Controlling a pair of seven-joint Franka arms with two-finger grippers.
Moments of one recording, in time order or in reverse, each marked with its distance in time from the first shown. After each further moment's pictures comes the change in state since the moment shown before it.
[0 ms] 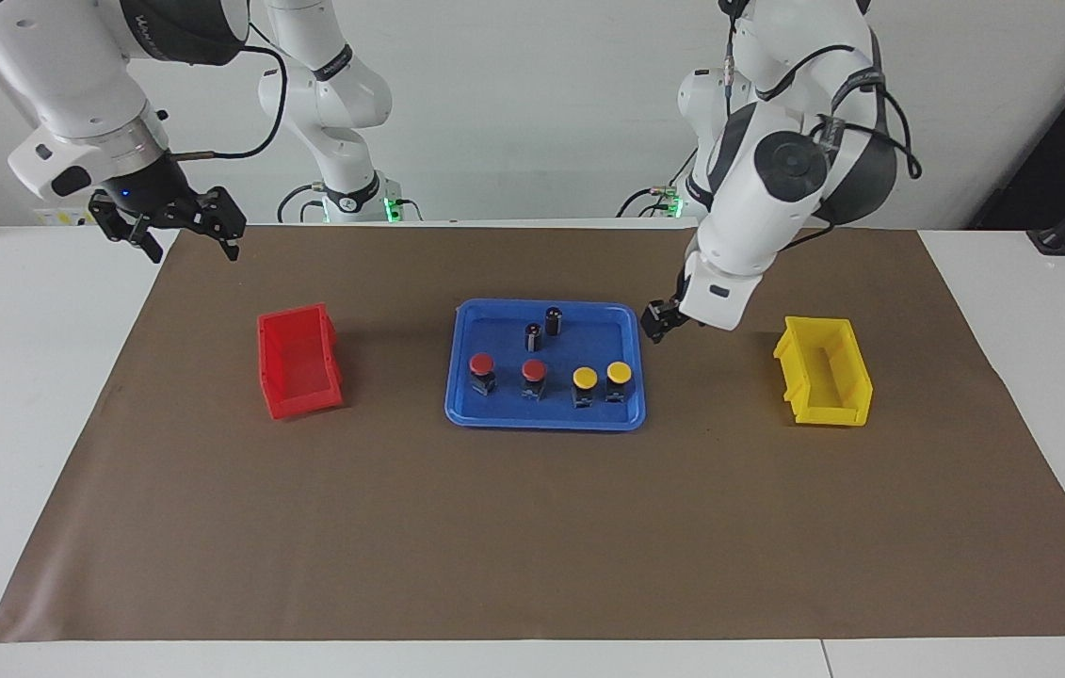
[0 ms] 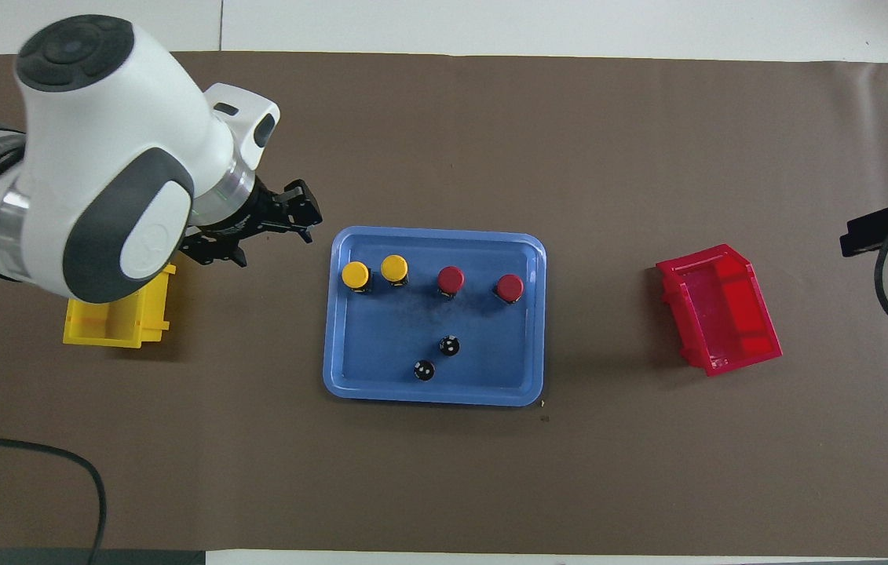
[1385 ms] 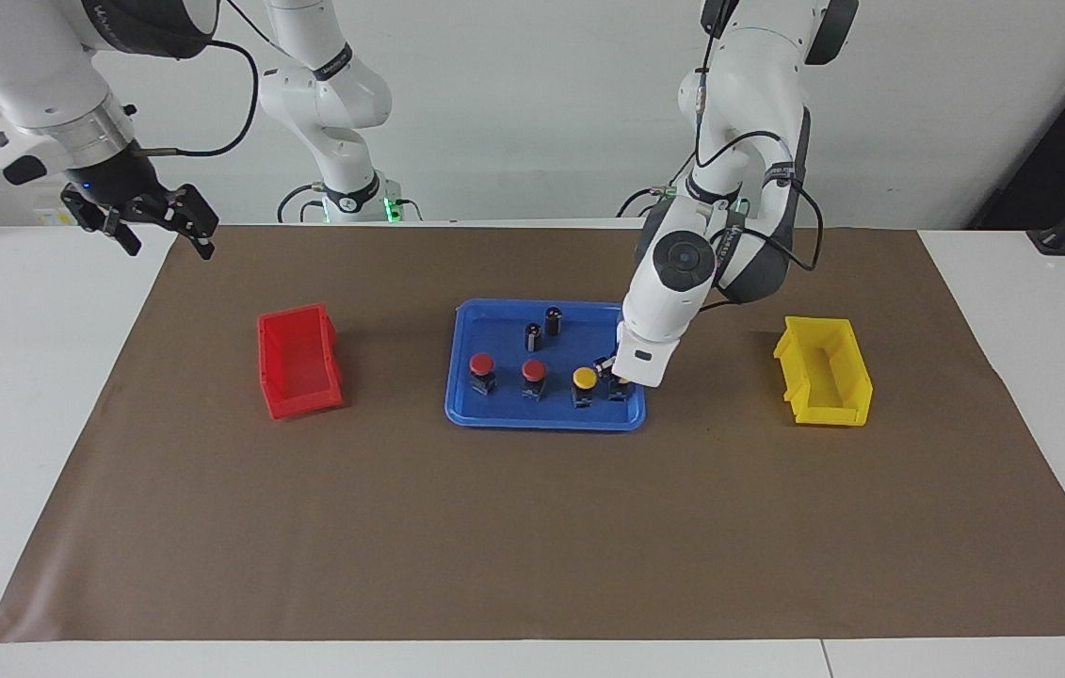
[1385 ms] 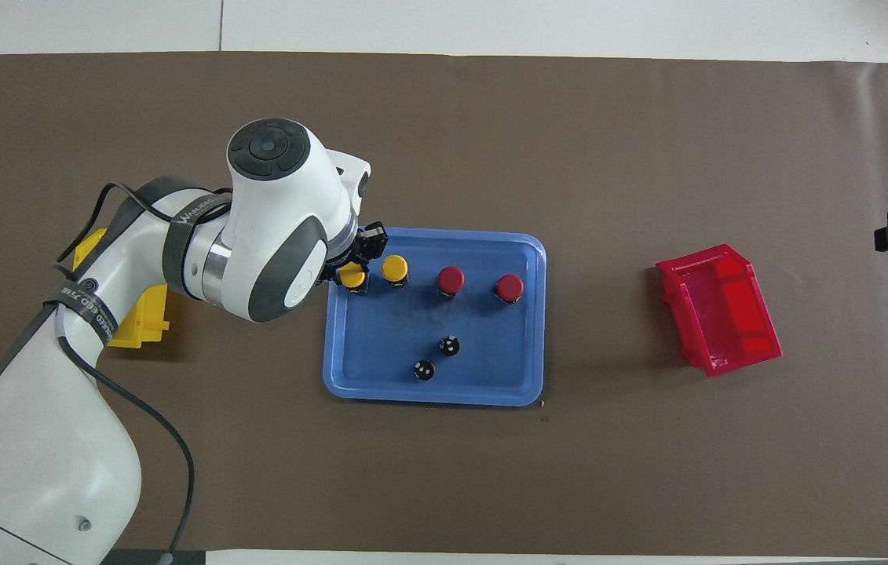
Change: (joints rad) left arm -0.137 0.185 -0.025 -0.163 0.023 0.336 -0.266; right arm -0.007 -0.006 -0.039 0.005 0.023 0.001 0.060
